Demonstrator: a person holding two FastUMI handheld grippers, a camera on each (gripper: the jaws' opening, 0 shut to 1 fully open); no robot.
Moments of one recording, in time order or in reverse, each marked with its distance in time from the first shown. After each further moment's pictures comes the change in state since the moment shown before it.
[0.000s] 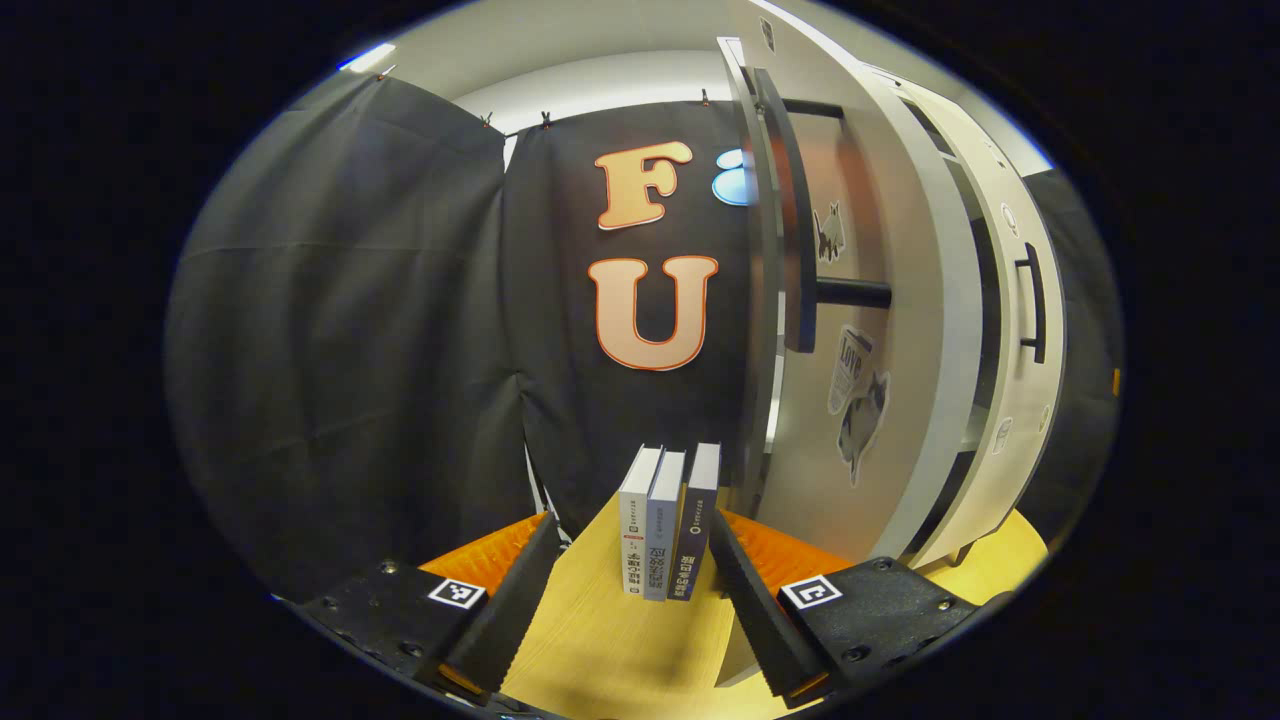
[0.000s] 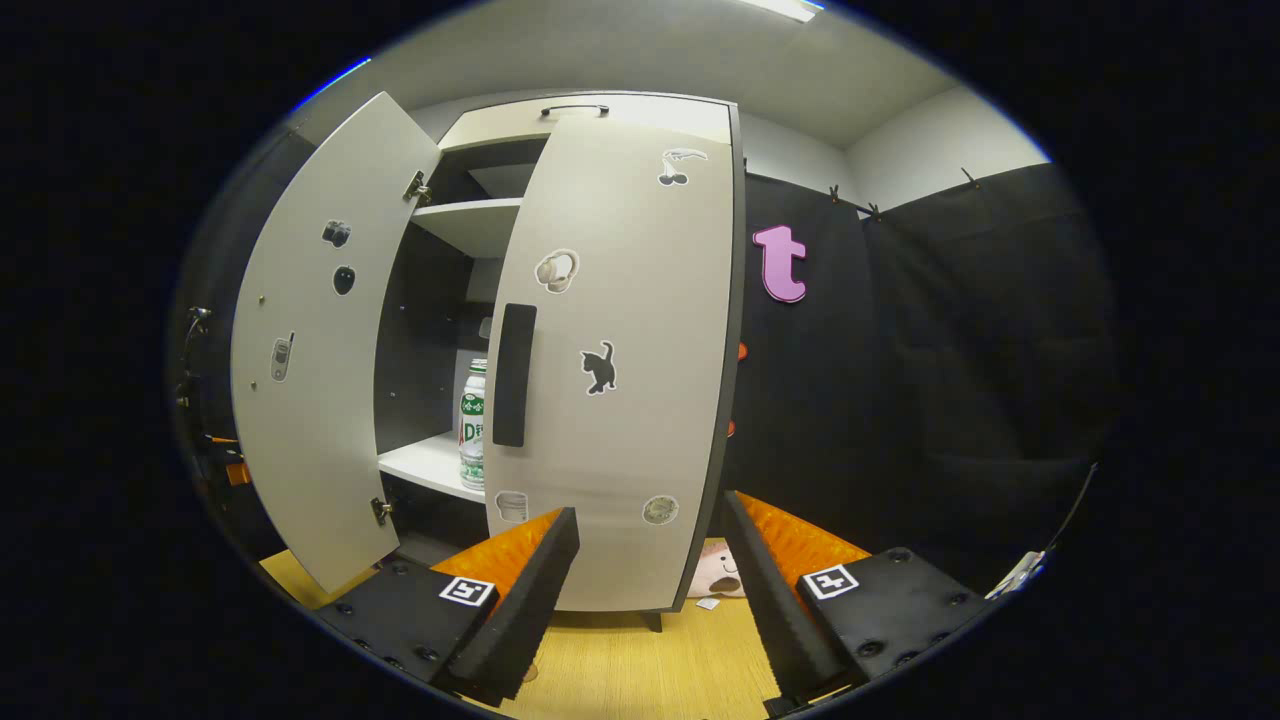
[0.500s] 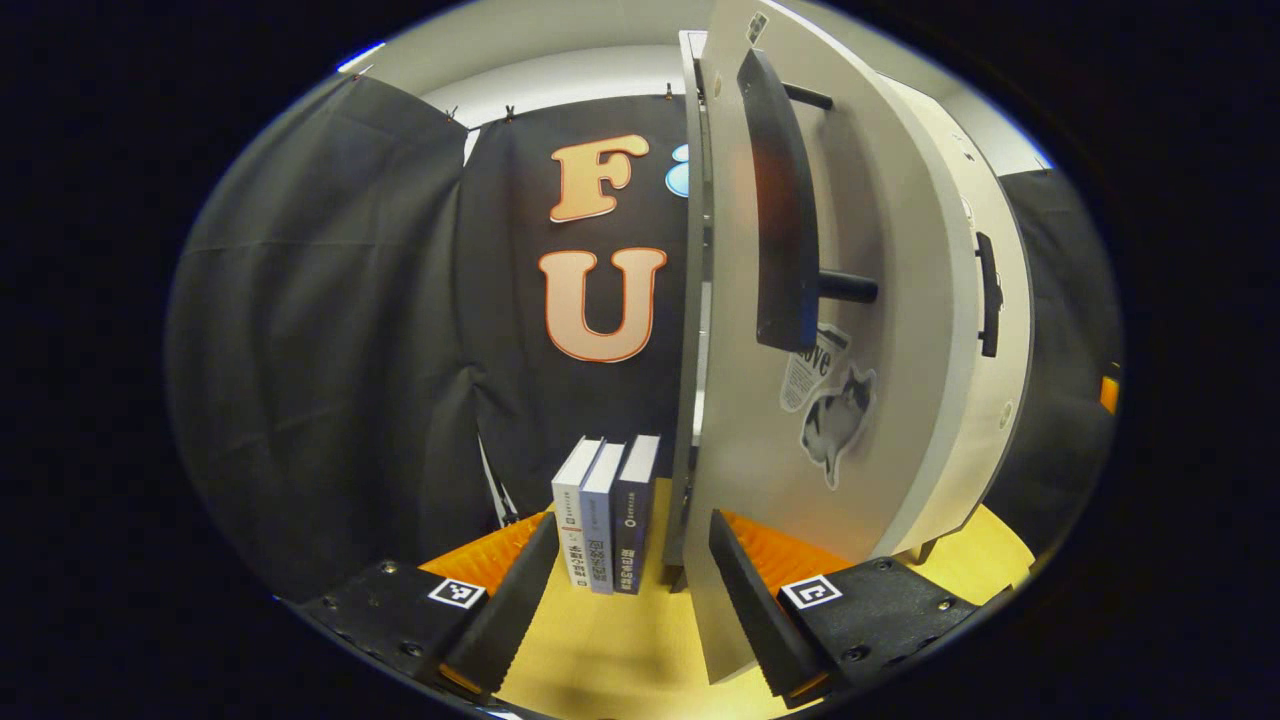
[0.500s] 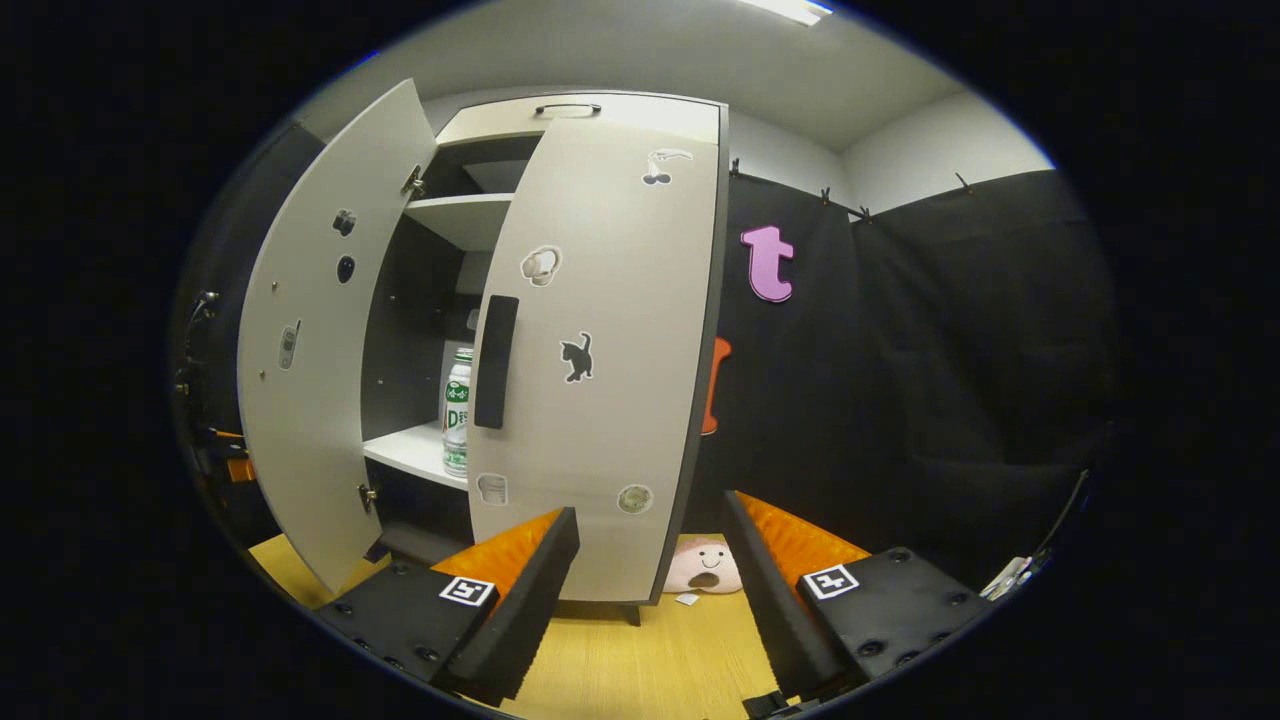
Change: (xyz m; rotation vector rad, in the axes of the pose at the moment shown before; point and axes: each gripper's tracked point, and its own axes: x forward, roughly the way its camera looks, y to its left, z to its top) left arm -0.004 -0.065 -0.002 -0.002 0.020 -0.116; right arm -0.013 -0.025 -0.008 -0.032 0.003 -0.043
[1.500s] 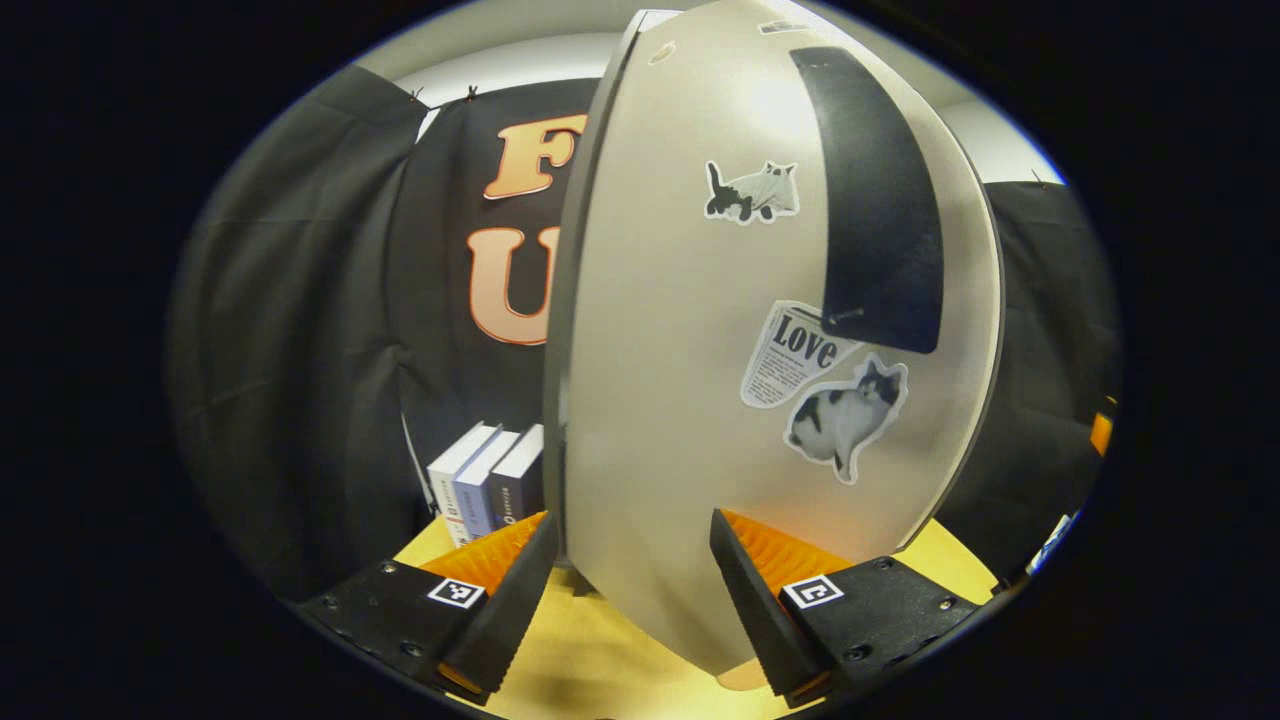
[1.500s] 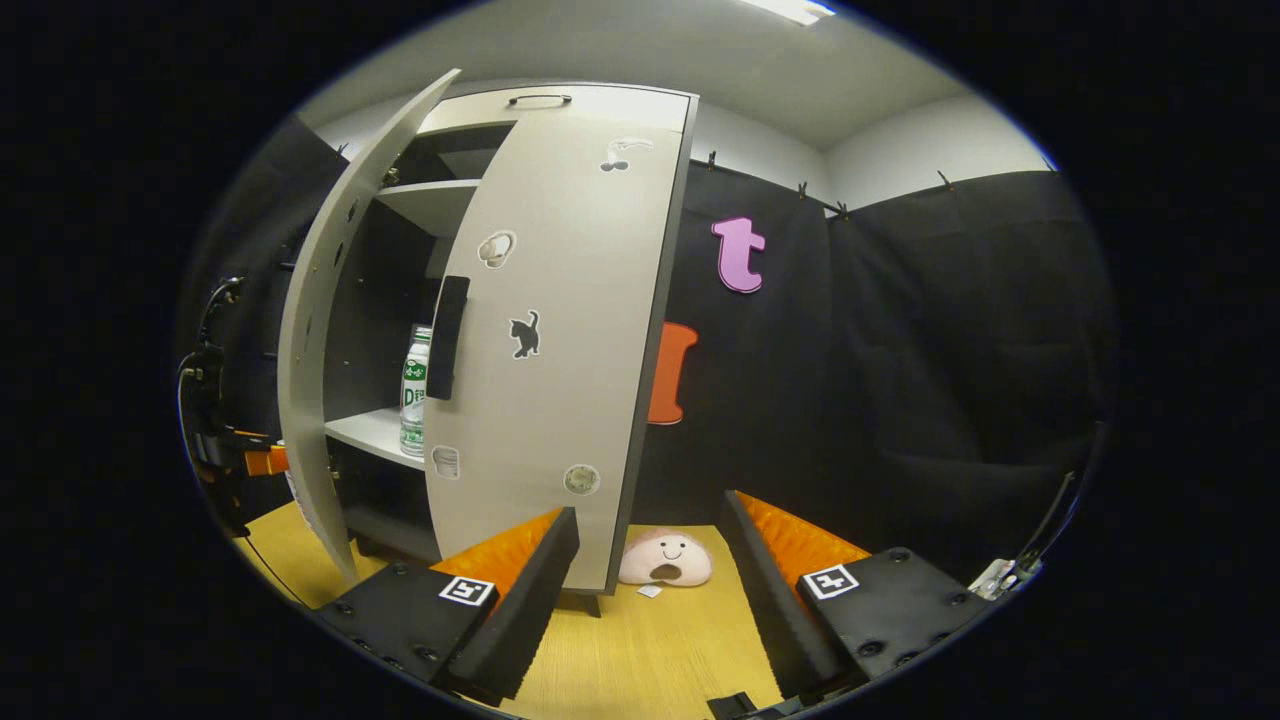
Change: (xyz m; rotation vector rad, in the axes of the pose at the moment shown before) left arm 0.042 -0.110 -0.009 -0.061 0.046 -0.150; right arm 0.003 -0.045 -0.022 -0.014 0.024 -0.067
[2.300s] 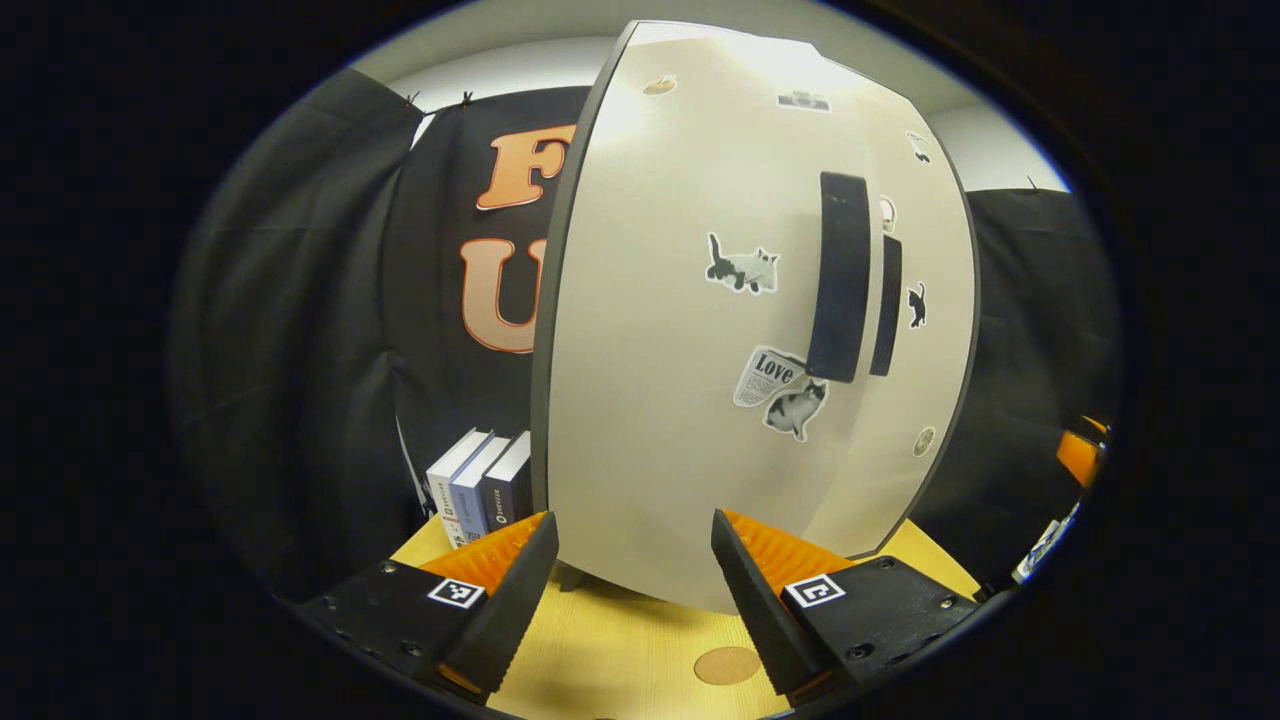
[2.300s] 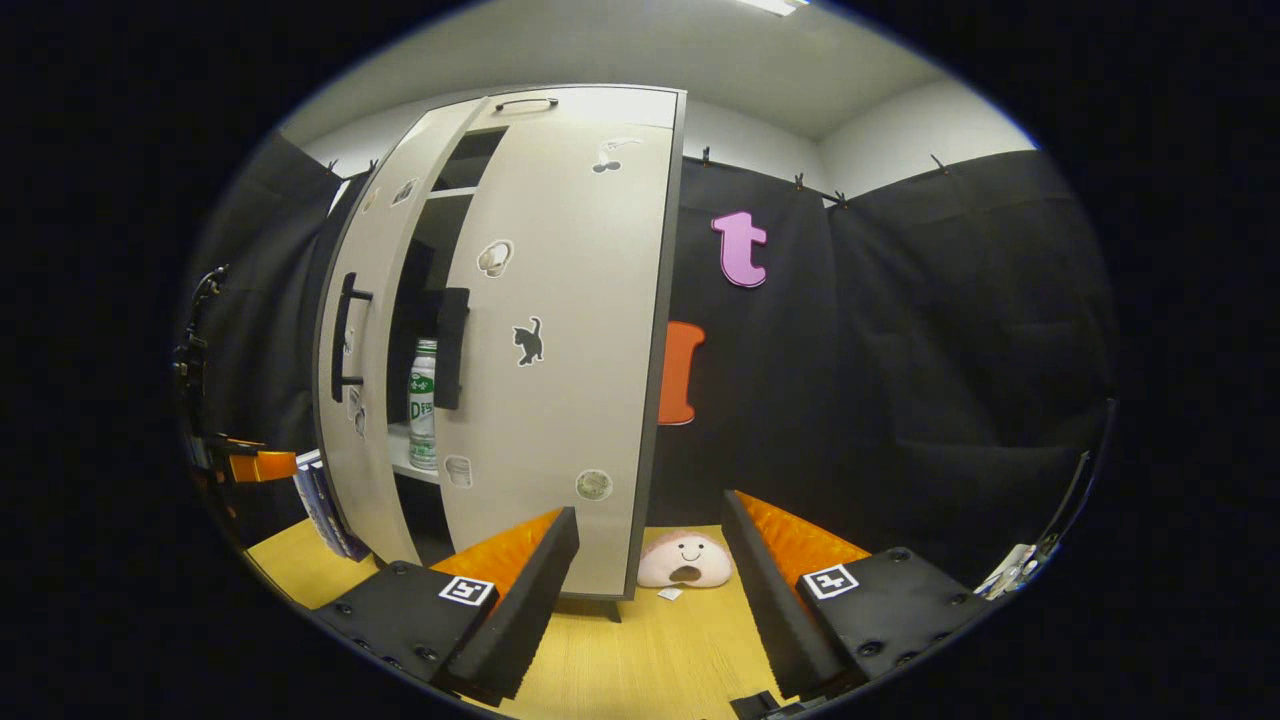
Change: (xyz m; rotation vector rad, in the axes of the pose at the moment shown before) left arm -0.045 -0.008 0.031 -0.006 -0.026 -0.001; right arm 0.004 0.014 0.003 0.061 -0.007 0.039
